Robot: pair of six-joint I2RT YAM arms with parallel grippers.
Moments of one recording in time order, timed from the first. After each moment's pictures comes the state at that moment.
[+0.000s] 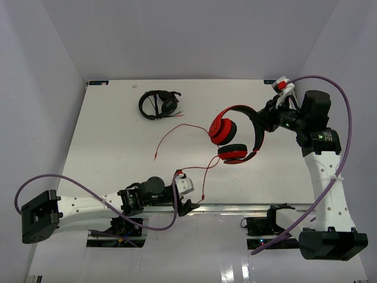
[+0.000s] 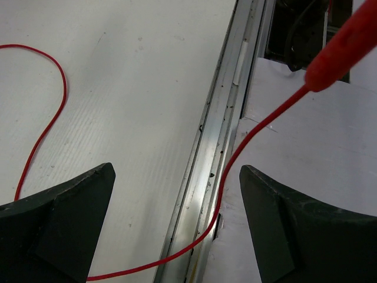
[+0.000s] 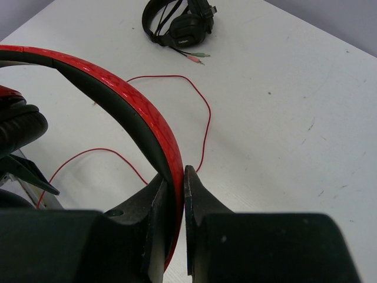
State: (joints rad) left arm -1.21 0.94 0.29 0.36 0.11 0.01; right arm 0.02 1.04 1.25 -0.61 -0.78 -0.18
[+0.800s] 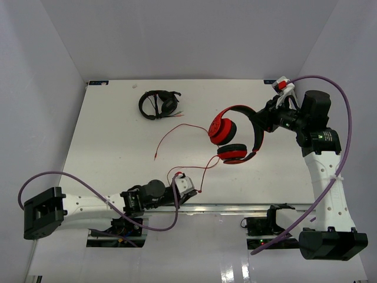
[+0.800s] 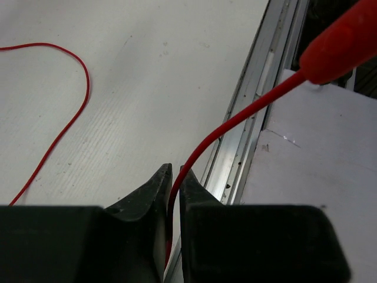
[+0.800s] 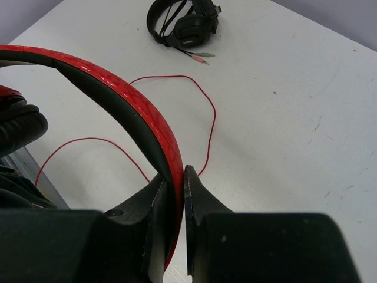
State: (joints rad) left arm -1.25 1.01 0.26 0.49 -0.04 -0.01; right arm 0.02 1.04 1.25 -0.61 -0.79 -0.16
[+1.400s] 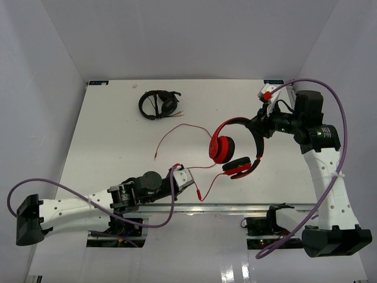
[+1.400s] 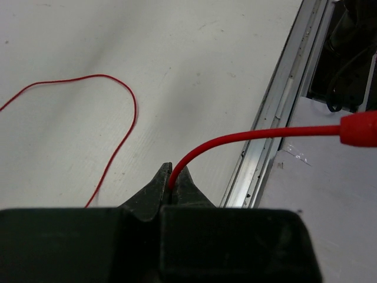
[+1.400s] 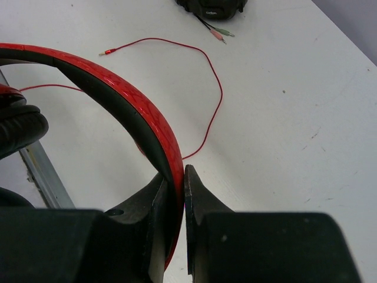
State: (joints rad) left arm -1.25 0.83 0.47 0.11 -0.13 0.07; right arm 0.09 1.07 1.32 -0.82 -0.81 -0.48
